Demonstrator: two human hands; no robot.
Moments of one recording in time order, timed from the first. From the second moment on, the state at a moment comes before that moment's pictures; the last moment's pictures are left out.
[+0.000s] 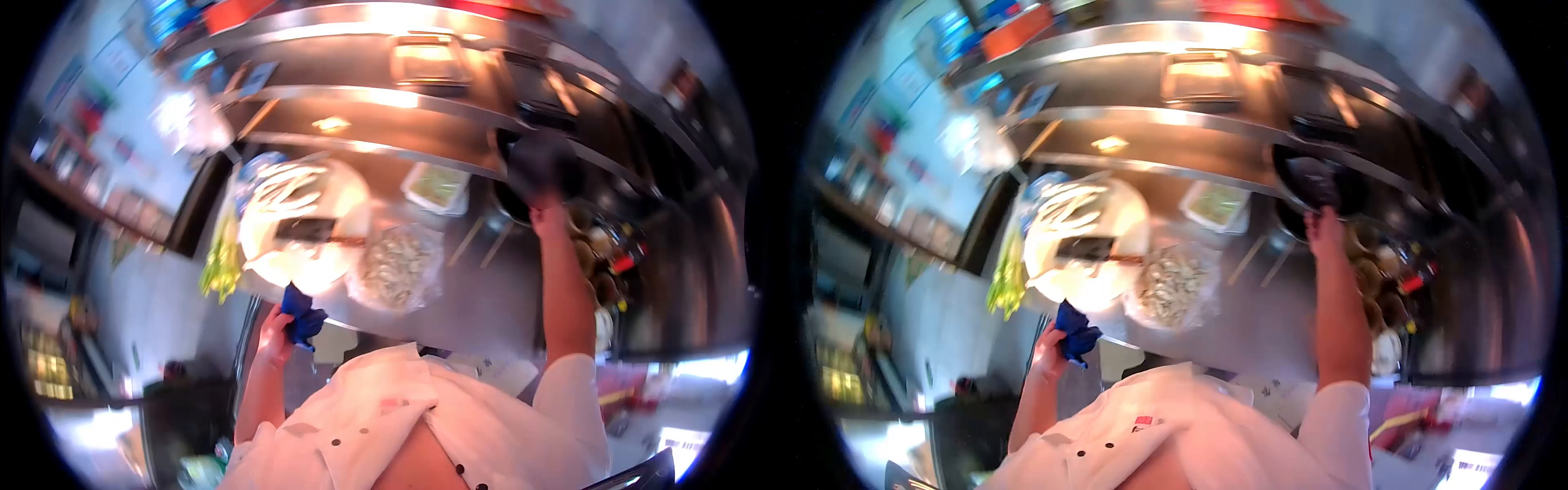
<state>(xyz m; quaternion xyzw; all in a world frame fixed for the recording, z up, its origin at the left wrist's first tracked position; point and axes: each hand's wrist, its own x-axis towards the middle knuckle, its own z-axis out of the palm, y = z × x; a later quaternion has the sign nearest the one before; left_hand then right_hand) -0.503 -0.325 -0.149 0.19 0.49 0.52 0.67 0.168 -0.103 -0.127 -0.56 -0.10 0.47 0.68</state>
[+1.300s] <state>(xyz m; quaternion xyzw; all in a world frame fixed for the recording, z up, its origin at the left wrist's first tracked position) -0.693 -0.103 -0.237 0.81 0.53 0.20 0.17 -0.310 -0.139 -0.196 -0.60 -0.77 0.11 0.18</state>
